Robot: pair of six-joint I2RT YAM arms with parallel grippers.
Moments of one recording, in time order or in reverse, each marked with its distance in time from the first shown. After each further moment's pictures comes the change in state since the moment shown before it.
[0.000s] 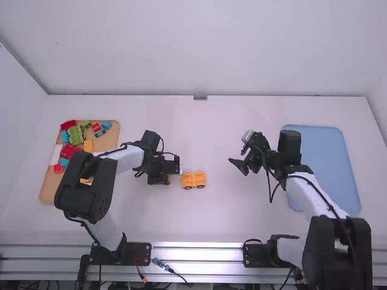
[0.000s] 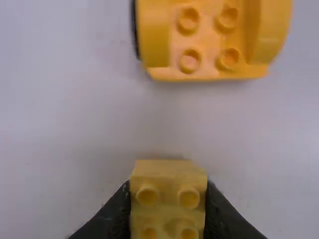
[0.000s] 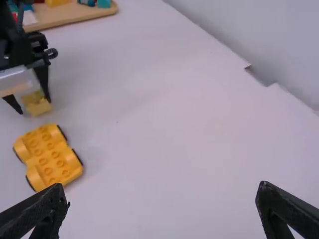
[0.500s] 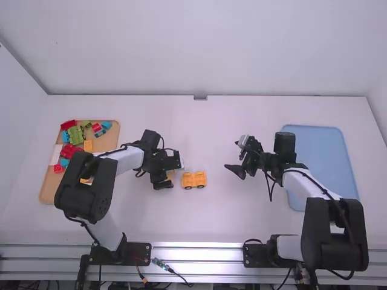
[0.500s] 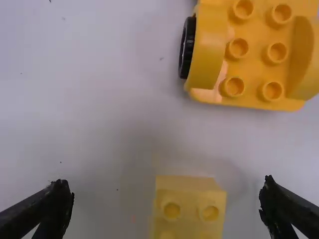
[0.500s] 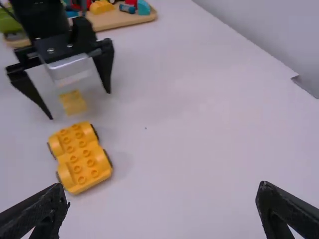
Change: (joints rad) left arm 0.000 0.000 -0.008 0.087 0.021 -0.174; right arm 0.028 0.096 -0.004 0.004 -0.137 -0.092
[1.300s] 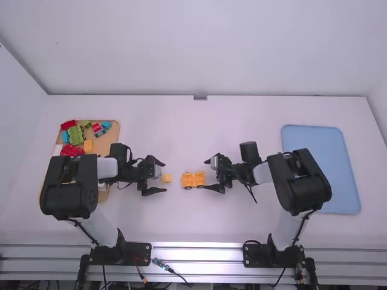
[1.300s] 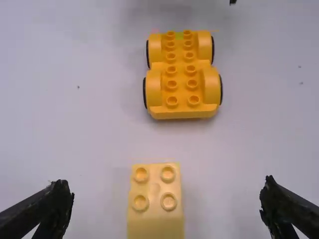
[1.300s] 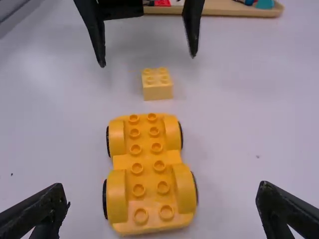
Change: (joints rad) left arm 0.334 0.000 -0.233 0.244 0.624 0.446; right arm 0.251 0.480 -0.003 0.395 -0.120 -0.154
